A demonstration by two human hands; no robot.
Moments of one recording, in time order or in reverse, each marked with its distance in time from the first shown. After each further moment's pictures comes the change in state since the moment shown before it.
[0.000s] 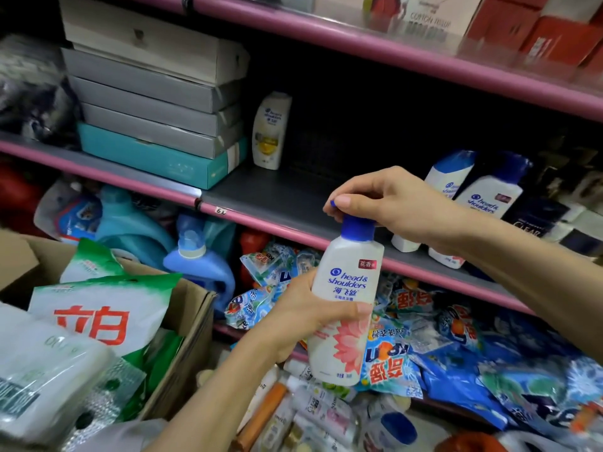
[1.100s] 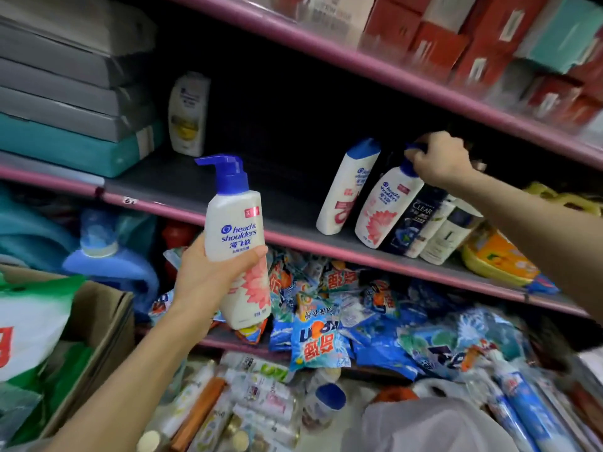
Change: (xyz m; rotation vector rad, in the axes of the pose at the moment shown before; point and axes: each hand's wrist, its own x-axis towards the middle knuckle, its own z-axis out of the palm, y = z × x) left_hand 0.017 -0.001 -0.001 -0.081 0.484 0.186; right_hand -0.023 0.102 -0.143 -0.680 0.641 0.562
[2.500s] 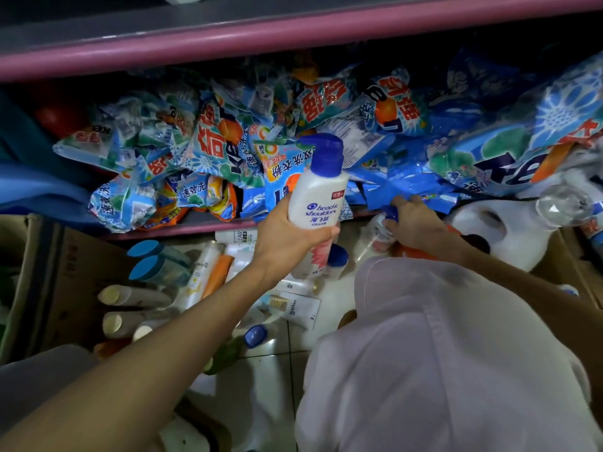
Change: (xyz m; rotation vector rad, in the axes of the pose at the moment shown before) left_hand -0.049 -0.234 0.167 0.619 -0.390 -0.339; right_hand -0.229 0.267 0.330 0.036 -0.957 0.241
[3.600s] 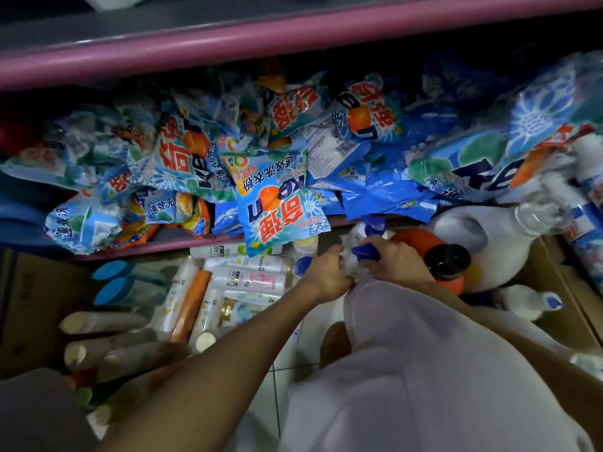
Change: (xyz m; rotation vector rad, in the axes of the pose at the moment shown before) left_hand 0.026 -0.029 0.105 0.434 -0.474 -0.090; right_hand -0.035 0.017 0.027 0.079 0.026 -0.166
